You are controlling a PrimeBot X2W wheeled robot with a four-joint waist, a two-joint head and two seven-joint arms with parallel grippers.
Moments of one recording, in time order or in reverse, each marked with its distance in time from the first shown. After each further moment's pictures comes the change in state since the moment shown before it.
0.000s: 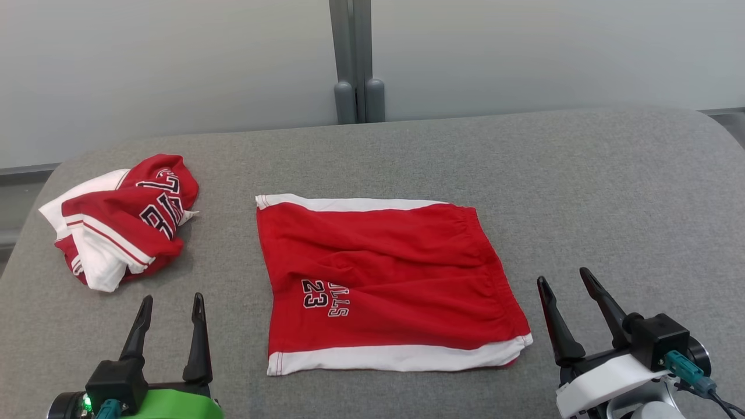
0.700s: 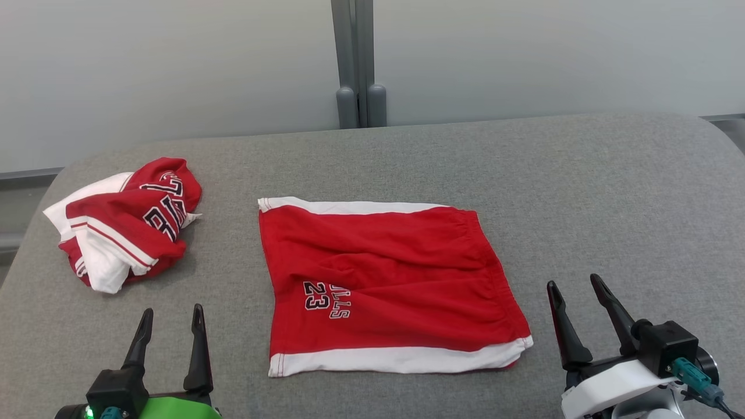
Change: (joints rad) left arm 0.020 -0.021 0.022 0.018 -0.004 -0.007 0.000; right arm 0.029 0.025 -0.041 -0.007 -0.011 0.000 0.000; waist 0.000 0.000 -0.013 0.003
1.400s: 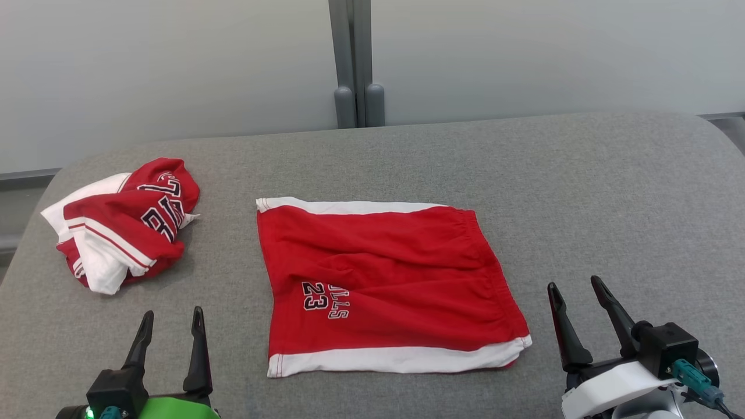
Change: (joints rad) left arm -0.008 -0.003 0.012 0.028 0.004 -0.017 0.000; right arm 0.005 0.004 -0.007 0.002 -0.004 0.000 0.000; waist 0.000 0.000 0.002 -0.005
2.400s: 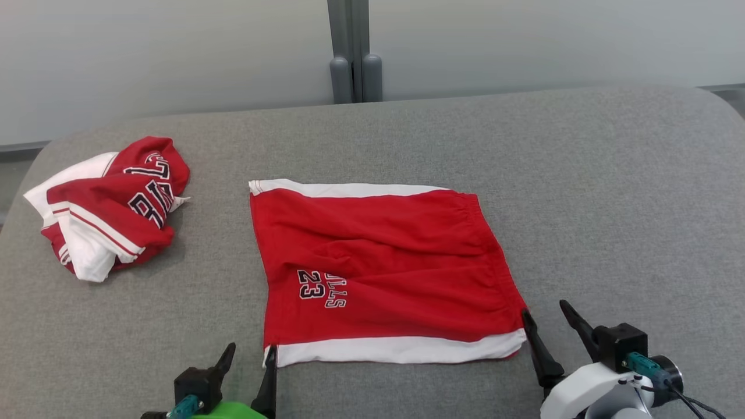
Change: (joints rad) left arm -0.107 -0.004 -0.202 0.357 -0.071 -0.019 0.000; right arm -0.099 -0.012 0.094 0.265 0.025 0.000 0.000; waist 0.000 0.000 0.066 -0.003
